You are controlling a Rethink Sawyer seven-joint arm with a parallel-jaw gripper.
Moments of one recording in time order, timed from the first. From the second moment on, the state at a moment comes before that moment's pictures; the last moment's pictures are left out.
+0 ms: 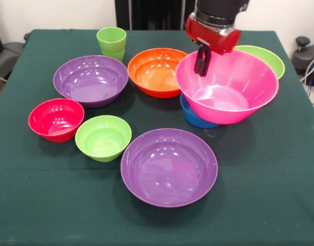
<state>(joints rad) 0.03 -0.56 -0.16 1.71 0.05 0.29 2.53</state>
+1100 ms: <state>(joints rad) 0.01 -0.41 -0.15 1.60 0.05 0.29 2.53</state>
